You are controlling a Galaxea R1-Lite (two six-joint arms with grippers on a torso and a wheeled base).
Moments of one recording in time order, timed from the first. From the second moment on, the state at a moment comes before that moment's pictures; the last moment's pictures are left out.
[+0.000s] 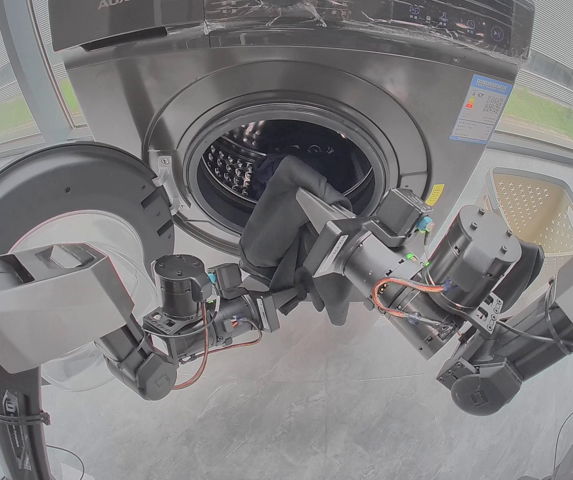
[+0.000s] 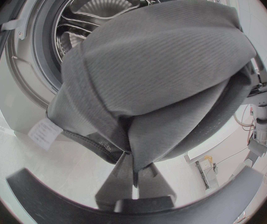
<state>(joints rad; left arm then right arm) -0.51 2.23 -0.82 -1.28 -0.36 -0.43 0.83 1.97 -0.86 -1.43 -0.17 0.25</state>
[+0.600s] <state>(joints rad) -0.58 1.88 -0.58 -1.28 -0.36 -0.43 0.81 2.00 -0.82 -1.43 -0.17 0.24</state>
